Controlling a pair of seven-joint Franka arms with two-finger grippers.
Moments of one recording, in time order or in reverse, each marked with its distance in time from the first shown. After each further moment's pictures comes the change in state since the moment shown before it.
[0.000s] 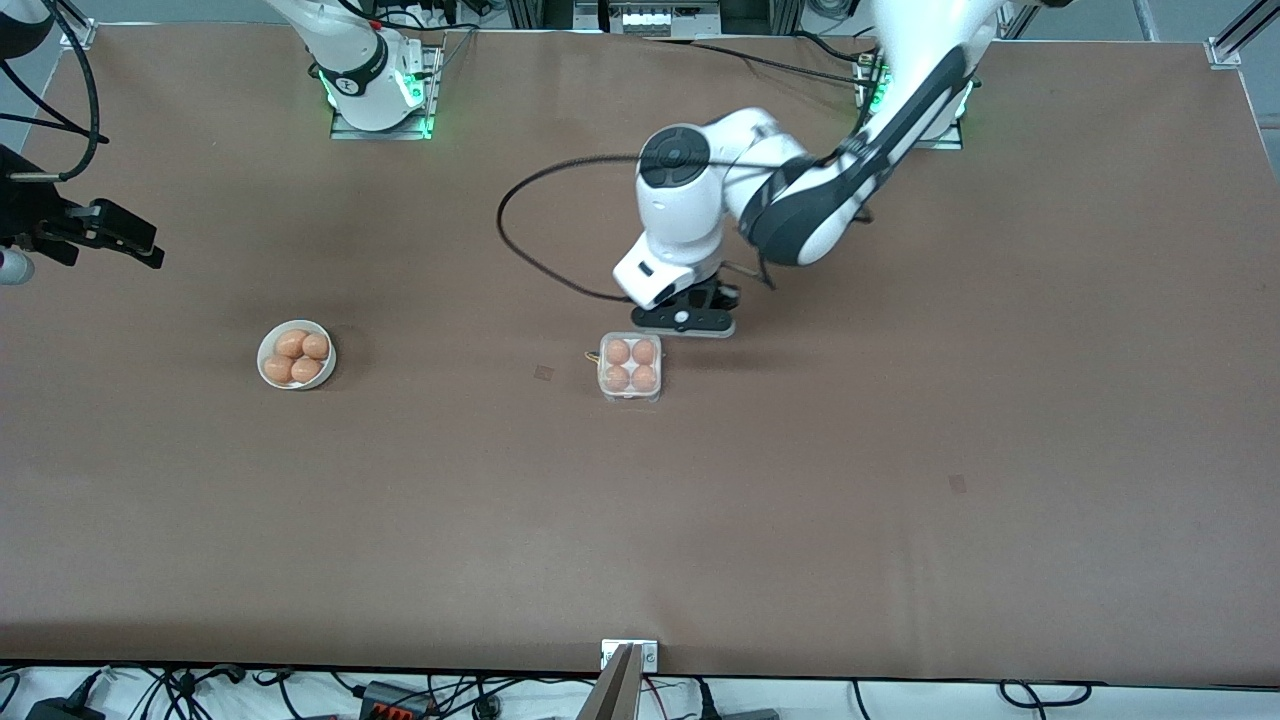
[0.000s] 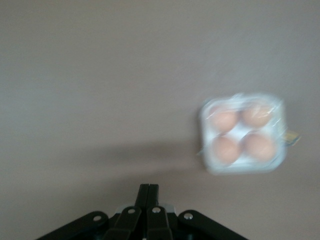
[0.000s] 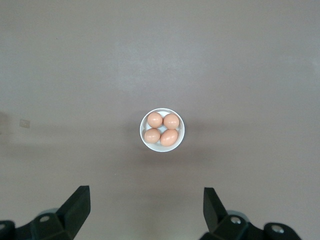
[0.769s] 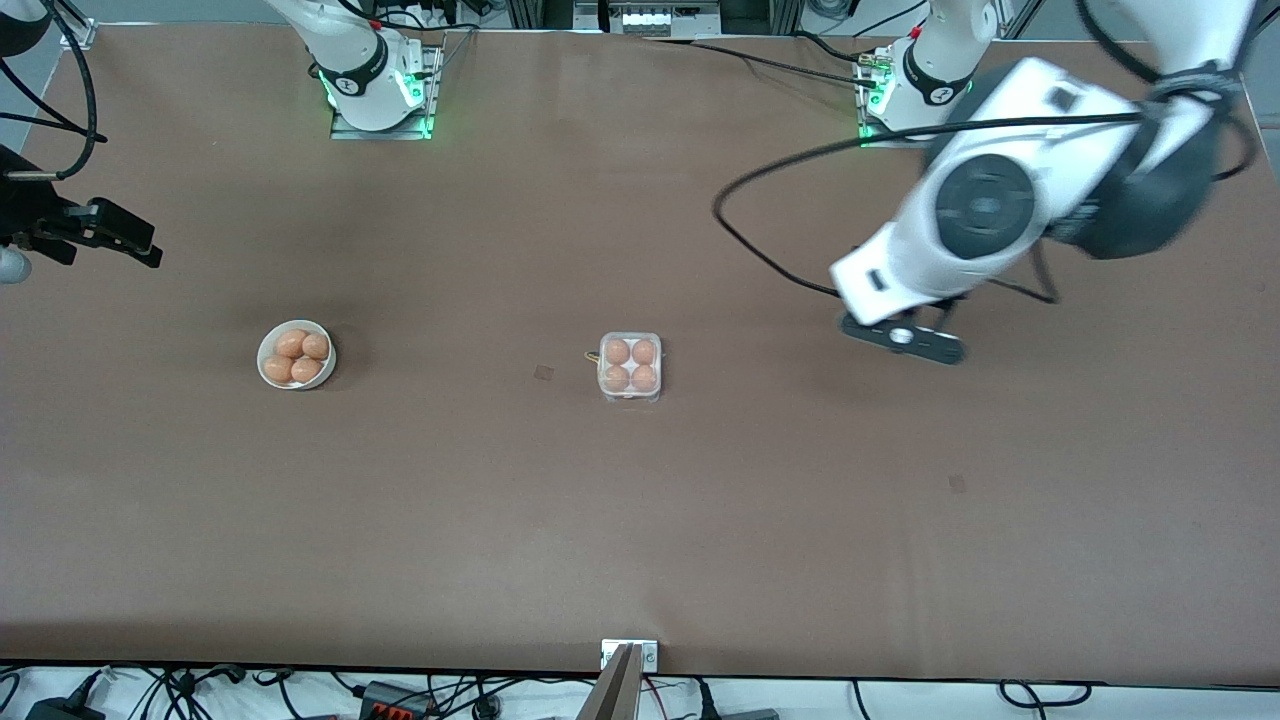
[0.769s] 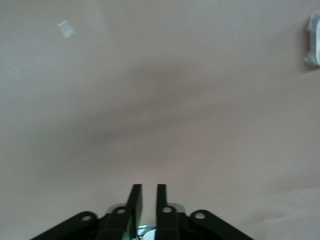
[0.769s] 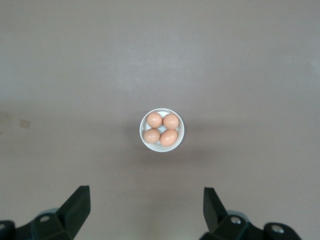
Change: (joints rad) left arm 0.498 -0.059 -0.227 0.251 -0.116 -0.573 0.513; right arm 0.000 -0.001 0.000 0.002 0.000 -0.001 0.000
